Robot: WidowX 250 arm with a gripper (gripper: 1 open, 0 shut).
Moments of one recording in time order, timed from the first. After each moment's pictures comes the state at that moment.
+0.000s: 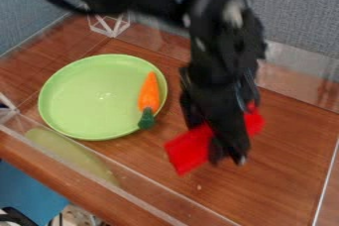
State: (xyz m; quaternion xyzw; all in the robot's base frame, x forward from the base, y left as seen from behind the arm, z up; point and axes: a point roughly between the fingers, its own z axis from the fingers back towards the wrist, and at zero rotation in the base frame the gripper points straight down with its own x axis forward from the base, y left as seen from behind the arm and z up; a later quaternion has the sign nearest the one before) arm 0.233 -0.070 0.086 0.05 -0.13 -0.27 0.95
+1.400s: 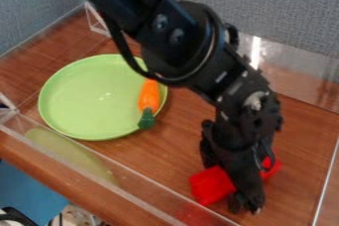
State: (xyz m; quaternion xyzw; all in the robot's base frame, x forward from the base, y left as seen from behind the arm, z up) arm 0.218 -0.094 0.021 0.03 -0.08 -0.31 0.95
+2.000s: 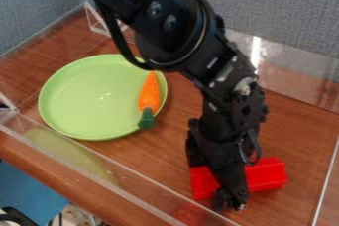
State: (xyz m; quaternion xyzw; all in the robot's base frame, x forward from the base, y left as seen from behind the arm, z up) arm 0.225 -0.077 0.023 0.02 -0.06 -0.29 0.96
